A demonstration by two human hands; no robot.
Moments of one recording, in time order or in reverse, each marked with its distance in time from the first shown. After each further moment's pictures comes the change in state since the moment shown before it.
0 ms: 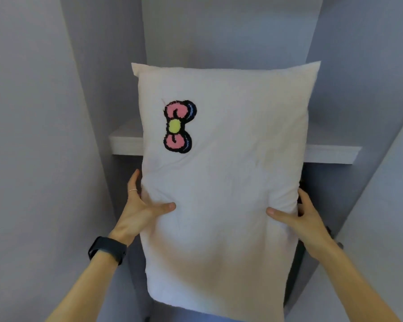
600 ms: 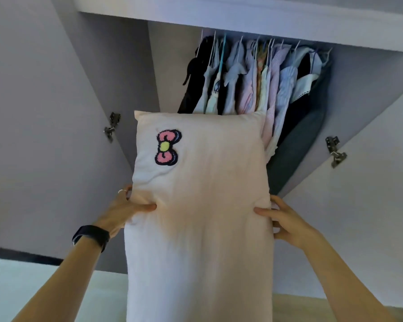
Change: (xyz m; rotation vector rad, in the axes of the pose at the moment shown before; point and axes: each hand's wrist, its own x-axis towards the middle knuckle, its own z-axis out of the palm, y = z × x) left_hand -0.156 -0.181 0.014 0.113 0.032 -0.728; right_hand -0.098 0.192 -0.037 -0.057 -0.314 0.776
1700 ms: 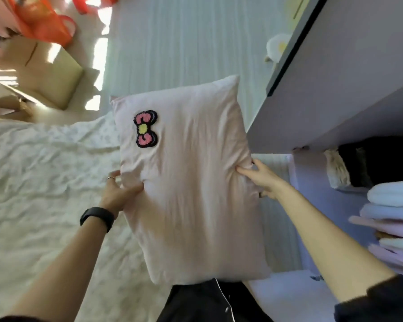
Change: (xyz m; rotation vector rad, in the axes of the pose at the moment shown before) left_hand -0.365 -0.379 0.188 -0.923 1.218 -0.670; right_hand 0.009 0.159 0.283 -1.267 -0.989 -0.002
